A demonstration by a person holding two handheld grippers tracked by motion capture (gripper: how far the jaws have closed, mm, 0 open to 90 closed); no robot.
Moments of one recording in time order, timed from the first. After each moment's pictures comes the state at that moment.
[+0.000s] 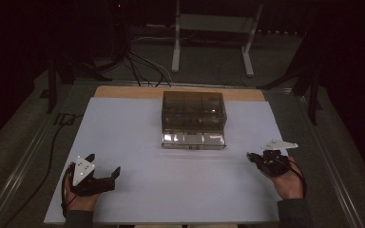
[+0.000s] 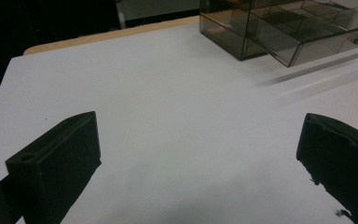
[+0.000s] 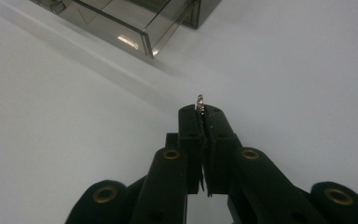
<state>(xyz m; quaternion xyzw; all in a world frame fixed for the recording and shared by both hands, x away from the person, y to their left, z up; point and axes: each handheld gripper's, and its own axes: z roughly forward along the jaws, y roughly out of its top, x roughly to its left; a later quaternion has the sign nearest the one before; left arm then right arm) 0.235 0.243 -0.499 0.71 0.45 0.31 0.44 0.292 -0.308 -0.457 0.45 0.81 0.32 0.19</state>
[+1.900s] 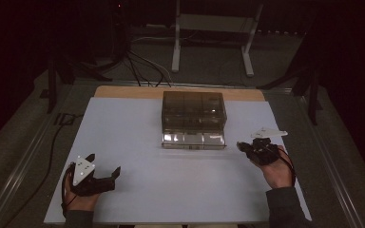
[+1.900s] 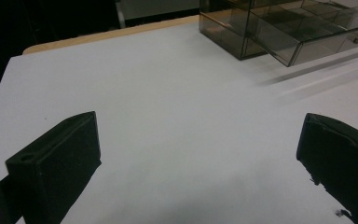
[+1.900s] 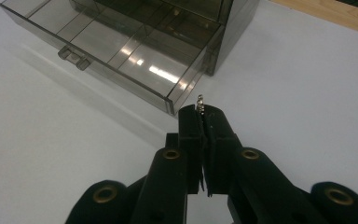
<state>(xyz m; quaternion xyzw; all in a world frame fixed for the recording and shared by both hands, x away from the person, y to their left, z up) 0.235 0.243 -0.499 0.72 0.45 0.30 0.44 0.314 -0.275 -0.435 0.45 0.81 0.33 0.20</state>
